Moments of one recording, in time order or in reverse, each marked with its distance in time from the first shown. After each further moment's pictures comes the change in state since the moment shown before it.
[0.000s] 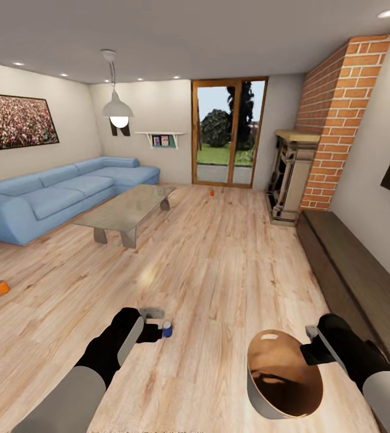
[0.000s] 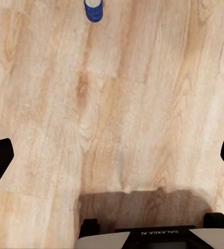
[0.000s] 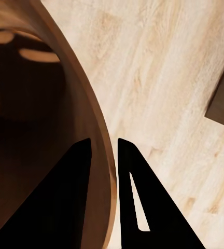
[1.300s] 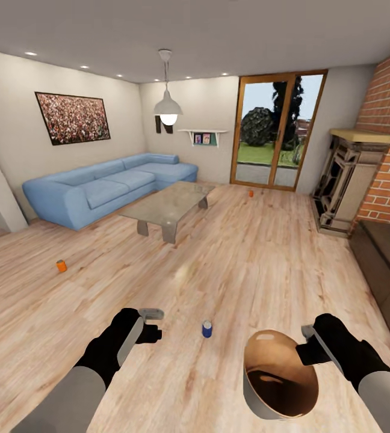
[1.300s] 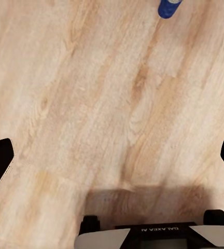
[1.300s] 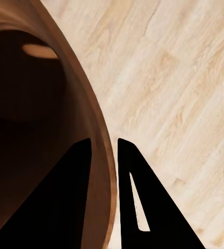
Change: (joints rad) left arm 0.000 0.002 0.001 0.007 0.001 -0.001 0.000; right arm 0.000 0.018 0.005 -0.001 -0.001 0.000 -0.002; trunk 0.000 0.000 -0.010
